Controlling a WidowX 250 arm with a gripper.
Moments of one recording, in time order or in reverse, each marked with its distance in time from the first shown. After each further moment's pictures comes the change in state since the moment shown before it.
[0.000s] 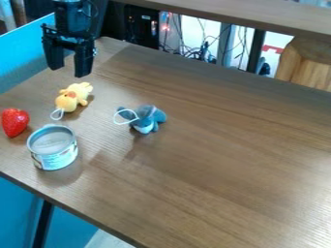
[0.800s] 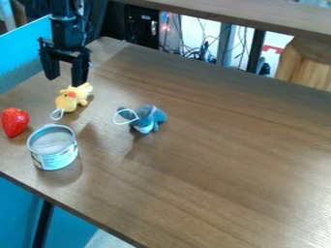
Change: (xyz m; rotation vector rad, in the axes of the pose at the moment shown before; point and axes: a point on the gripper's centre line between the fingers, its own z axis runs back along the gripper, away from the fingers) arm 0.019 0.029 -0.032 0.027 -0.023 0.073
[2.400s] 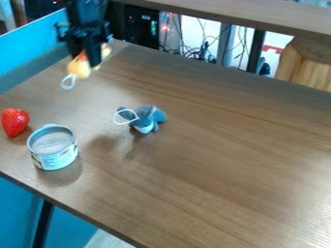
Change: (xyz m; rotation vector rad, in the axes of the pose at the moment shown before) arm 0.004 -0.051 0.046 -0.204 -0.089 -0.023
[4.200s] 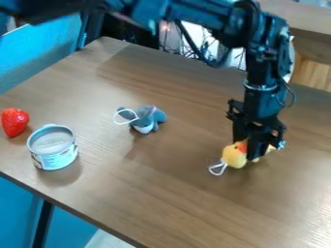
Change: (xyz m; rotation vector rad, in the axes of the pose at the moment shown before) arm -0.021 -0.263 -0.115 0.045 0.062 -0.627
